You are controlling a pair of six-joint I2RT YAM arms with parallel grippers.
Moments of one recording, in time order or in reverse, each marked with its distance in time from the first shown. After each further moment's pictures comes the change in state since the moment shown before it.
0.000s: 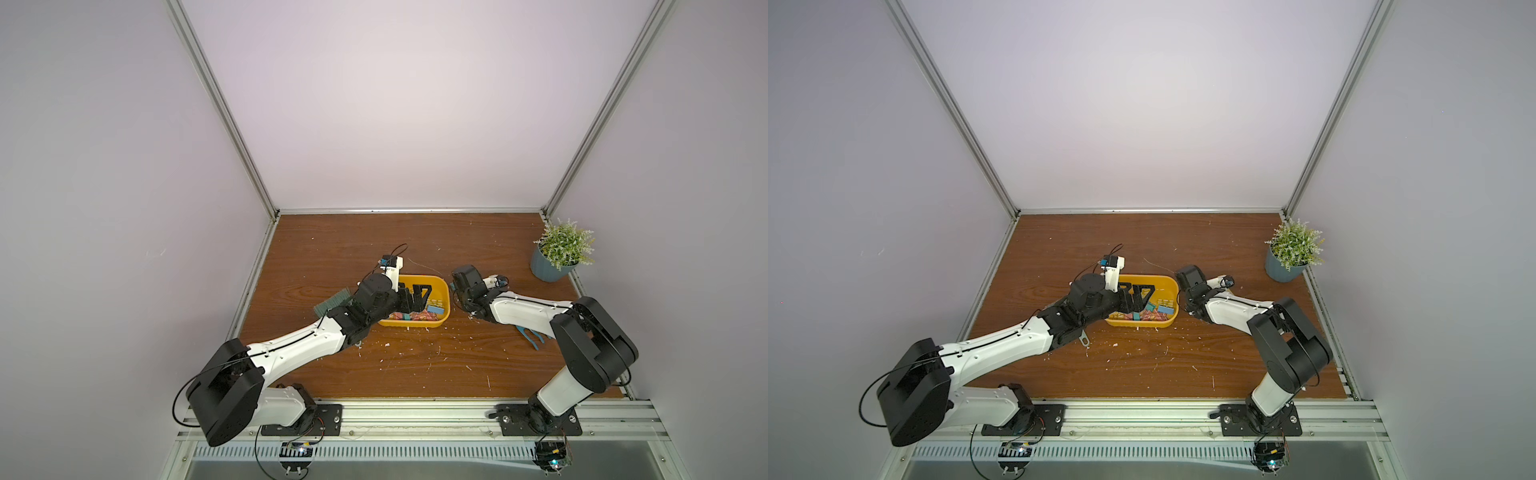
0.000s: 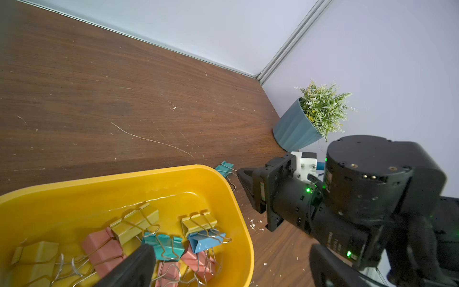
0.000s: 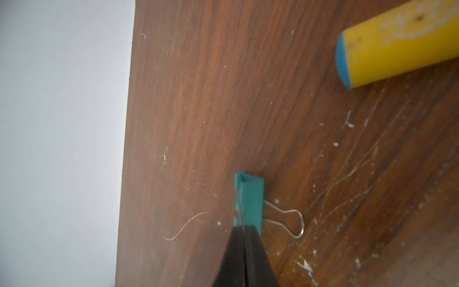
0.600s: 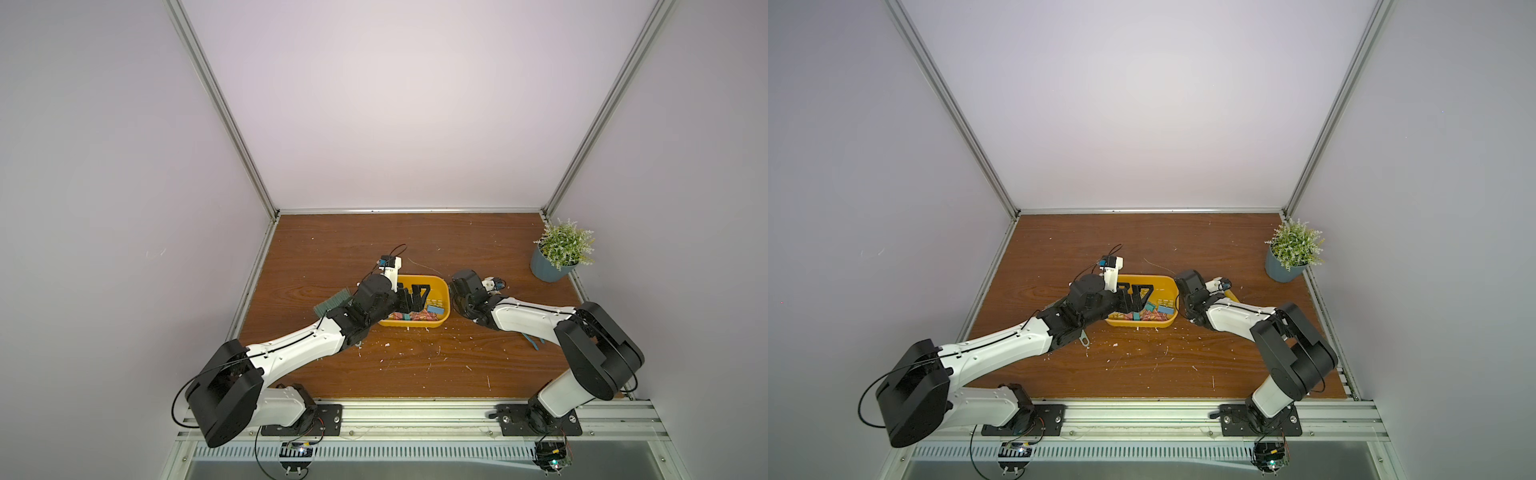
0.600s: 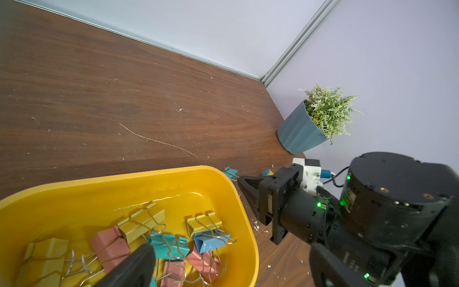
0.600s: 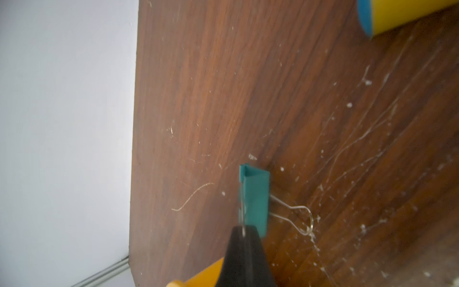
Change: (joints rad) left arm 0.000 -0.005 -0.007 -0.003 -0.021 -0.004; right arm 0.022 -0.043 -0.060 0.067 -0.034 -0.008
